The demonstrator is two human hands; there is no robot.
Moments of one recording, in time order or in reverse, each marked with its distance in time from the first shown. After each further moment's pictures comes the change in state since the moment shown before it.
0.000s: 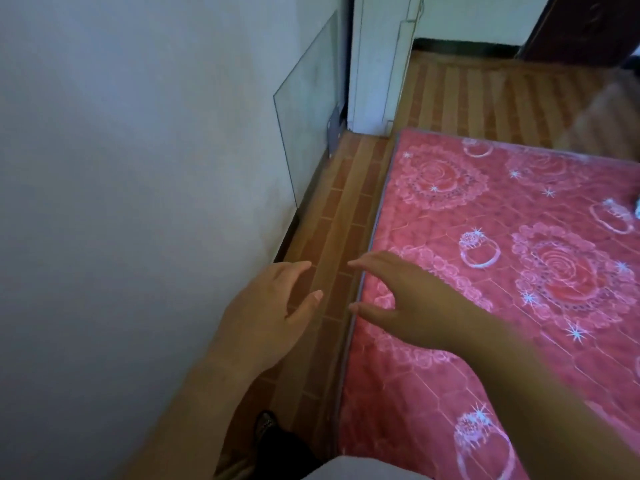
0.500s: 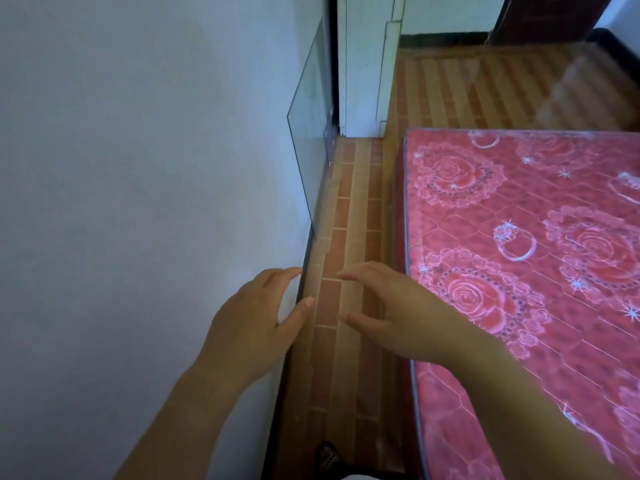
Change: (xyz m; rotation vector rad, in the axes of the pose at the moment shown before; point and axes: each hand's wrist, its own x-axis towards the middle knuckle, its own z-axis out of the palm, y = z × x) left_hand 0.058 -0.147 -0.120 0.097 -0.117 0.038; right_hand 0.142 -0.115 0.057 0.166 0.100 0.140
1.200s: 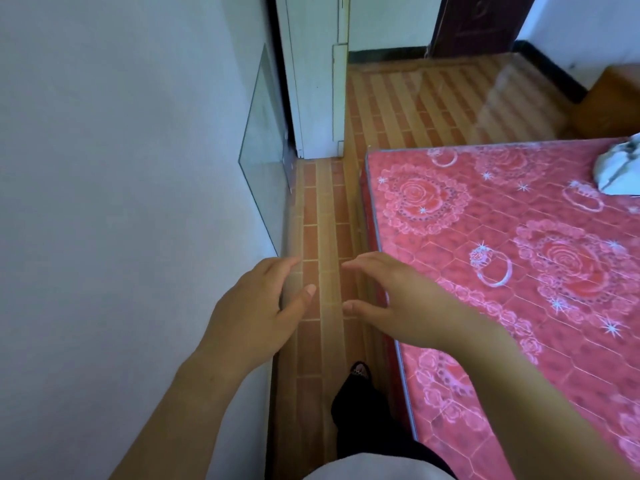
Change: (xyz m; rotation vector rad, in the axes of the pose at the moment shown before) left_hand 0.207 0.020 -0.032 -0.037 -0.038 0.182; right_hand 0.141 0.072 -0.081 -0.064 0.122 0.139
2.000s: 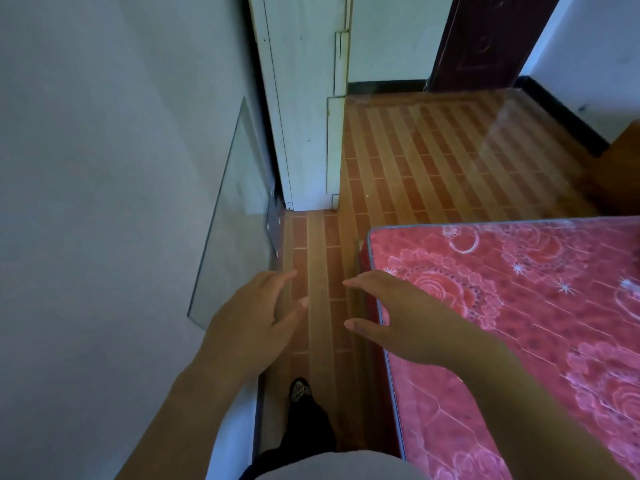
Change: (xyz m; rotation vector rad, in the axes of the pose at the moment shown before) left_hand 0.458 -0.034 -0.060 -0.060 0.003 0.056; right_hand 0.400 0.153 -0.151 -0.019 -0.048 0.035
